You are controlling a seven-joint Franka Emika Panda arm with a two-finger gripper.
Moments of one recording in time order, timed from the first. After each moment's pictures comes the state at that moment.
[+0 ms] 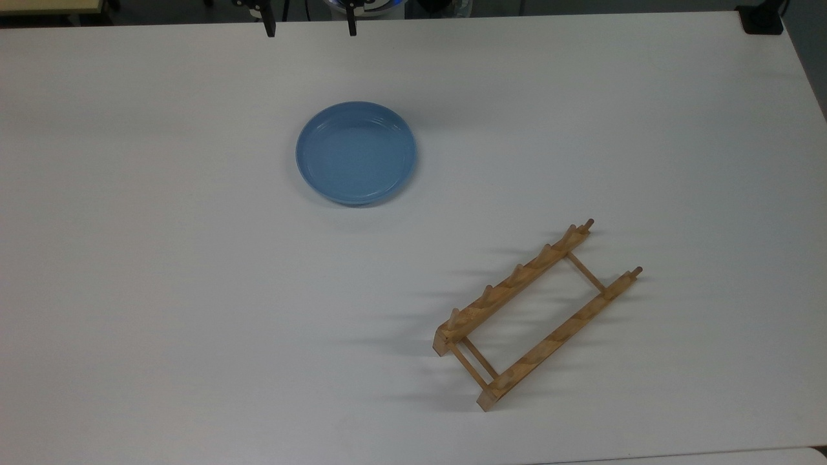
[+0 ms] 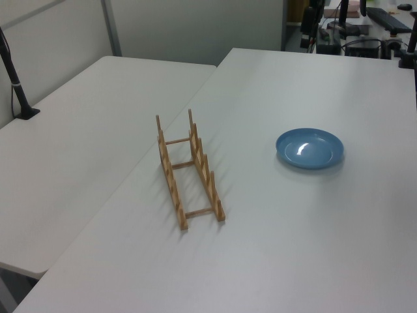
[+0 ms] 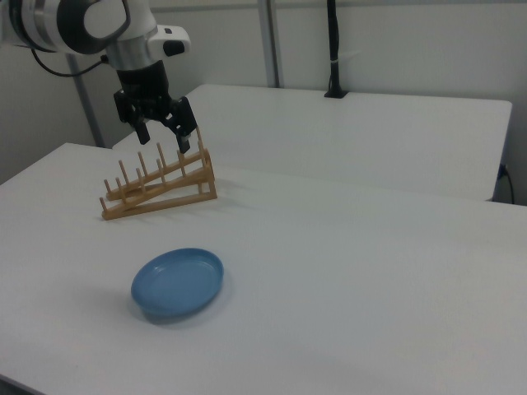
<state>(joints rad) 0.06 -0.04 -0.08 -1.65 0.03 1.72 -0.05</state>
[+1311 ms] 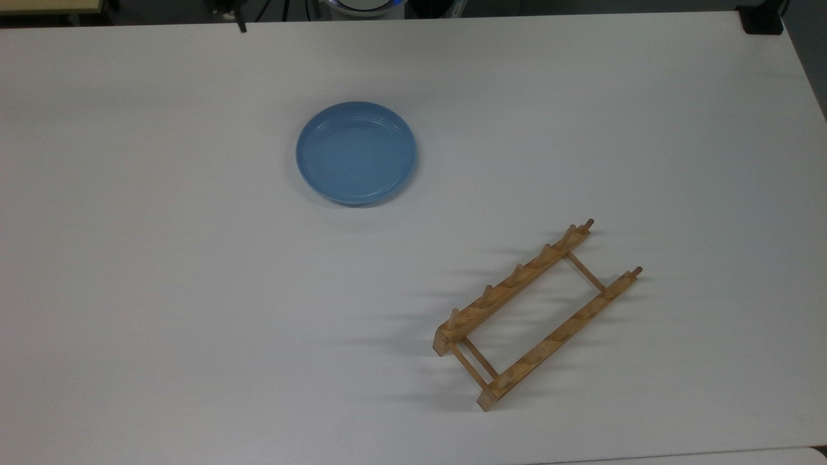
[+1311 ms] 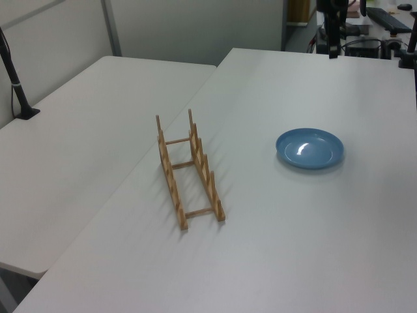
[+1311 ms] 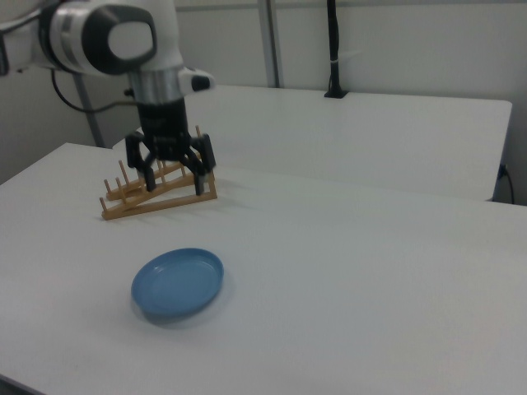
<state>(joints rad) -0.02 -0.03 -0.08 -1.72 -0.04 1.57 -0.37</state>
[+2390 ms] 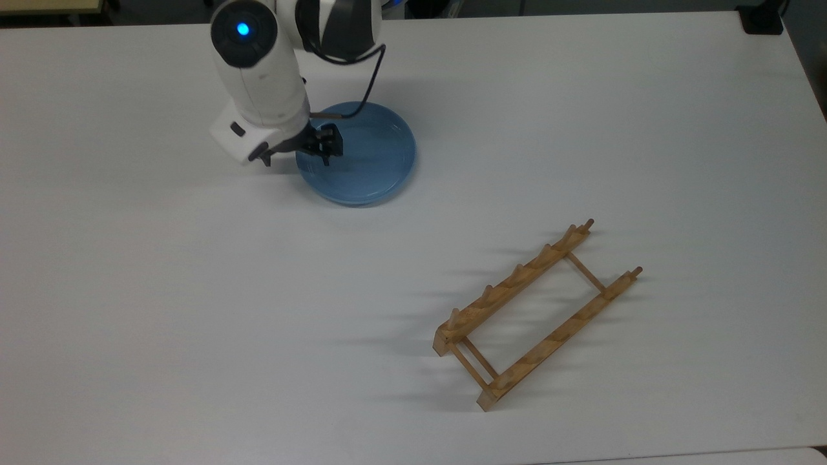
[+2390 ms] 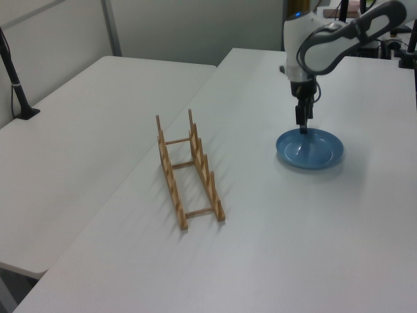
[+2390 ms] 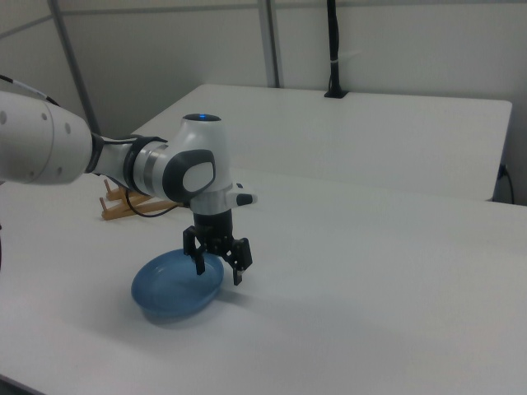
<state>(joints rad) -0.06 0.29 -0.05 -1.94 -0.04 2.08 -0.14</state>
